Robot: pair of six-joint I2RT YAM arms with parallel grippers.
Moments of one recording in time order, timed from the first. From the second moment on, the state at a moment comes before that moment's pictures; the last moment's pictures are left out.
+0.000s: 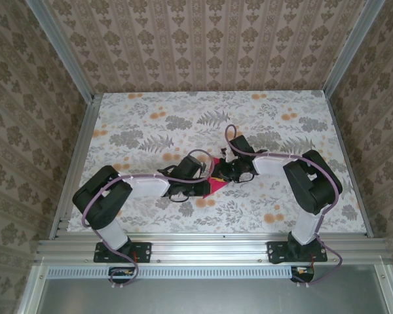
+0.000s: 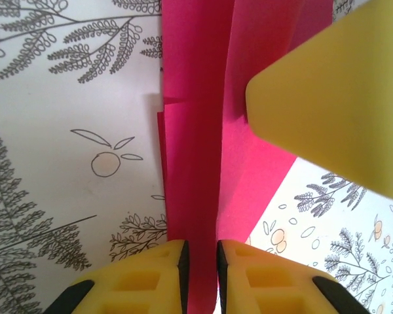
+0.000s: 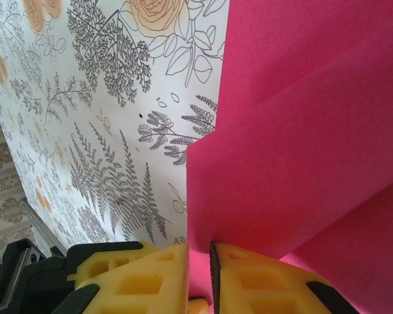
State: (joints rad) left arm -0.87 1.67 0.76 -0.05 0.26 -0.72; right arm 0.48 1.80 0.93 -0.16 -0.57 0.76
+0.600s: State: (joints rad) left arm -0.87 1.67 0.76 -0.05 0.25 -0.71; right arm 0.48 1.80 0.95 -0.18 -0.57 0.76
